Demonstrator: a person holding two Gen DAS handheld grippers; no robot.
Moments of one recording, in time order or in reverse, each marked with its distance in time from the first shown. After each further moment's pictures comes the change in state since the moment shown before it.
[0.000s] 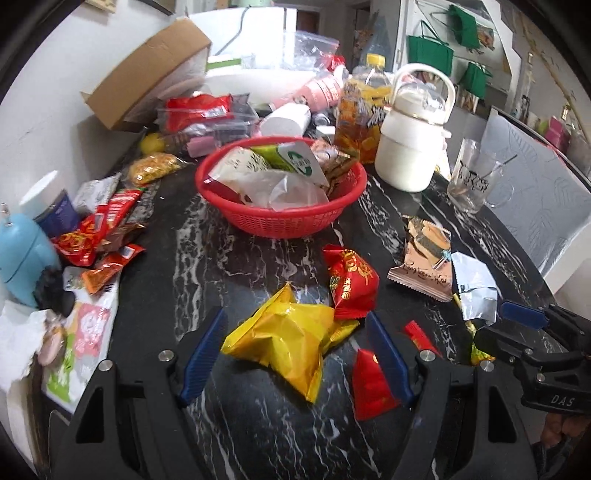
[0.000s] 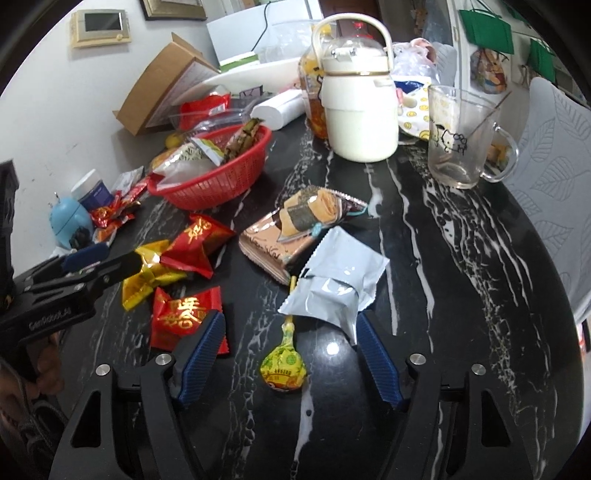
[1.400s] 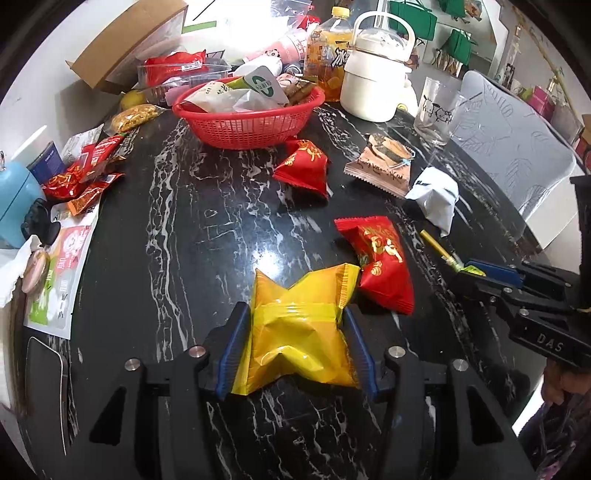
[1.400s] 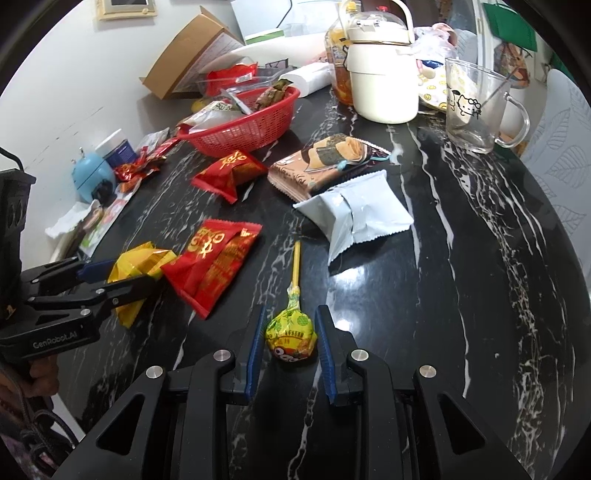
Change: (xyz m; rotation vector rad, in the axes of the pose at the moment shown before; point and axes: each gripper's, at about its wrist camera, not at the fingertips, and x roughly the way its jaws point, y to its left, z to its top) left arm -0.023 -0.020 -0.064 0.045 0.148 -0.059; right arm -0.011 0.007 -0.041 -0.062 0.074 0.075
